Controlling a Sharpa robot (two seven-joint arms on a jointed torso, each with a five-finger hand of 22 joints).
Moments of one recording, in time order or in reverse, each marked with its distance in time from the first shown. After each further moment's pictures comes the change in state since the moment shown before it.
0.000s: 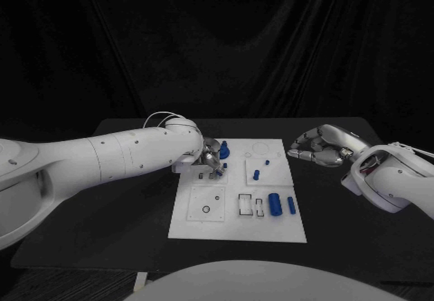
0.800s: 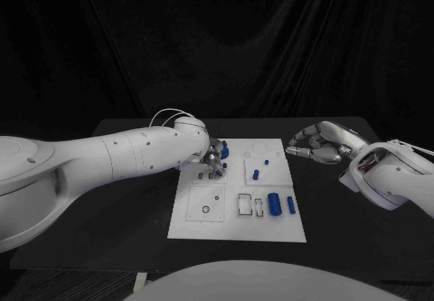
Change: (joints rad) left arm 0.000 0.071 0.000 -0.061 -0.112 0.053 -0.026; left_hand 0.070 0.051 -0.151 0.012 -0.040 0.003 -0.002 -0.035 -0.105 0.002 0.002 0.000 0.000 0.000 0.000 0.000 0.000 0.000 0.000 0.000 0.012 0.000; right arm 0.010 0.006 0.000 0.001 0.000 -0.019 0.017; right_hand -0.014 -0.007 -0.003 0.003 -0.020 0.000 0.000 0.000 0.002 -0.003 -0.003 0.000 0.000 -0.003 -0.003 0.000 0.000 0.000 0.000 0.000 0.011 0.000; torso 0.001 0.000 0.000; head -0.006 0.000
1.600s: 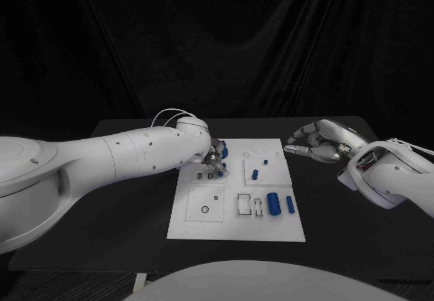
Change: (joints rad) left arm 0.000 0.020 0.000 -0.010 0.000 0.012 -0.027; left_hand 0.020 0.082 -0.256 0.072 -0.131 -0.004 0.000 0.022 -0.041 -0.004 -0.004 0.000 0.000 0.000 0.000 0.000 0.000 0.000 0.000 0.000 0.000 0.000; right arm 0.002 -0.001 0.000 0.003 0.000 -0.017 0.014; right_hand -0.025 -0.007 0.000 0.000 -0.034 -0.004 -0.004 0.000 0.003 0.000 0.000 0.000 0.000 0.000 0.000 0.000 0.000 0.000 -0.004 -0.004 0.012 0.000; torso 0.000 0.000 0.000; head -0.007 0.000
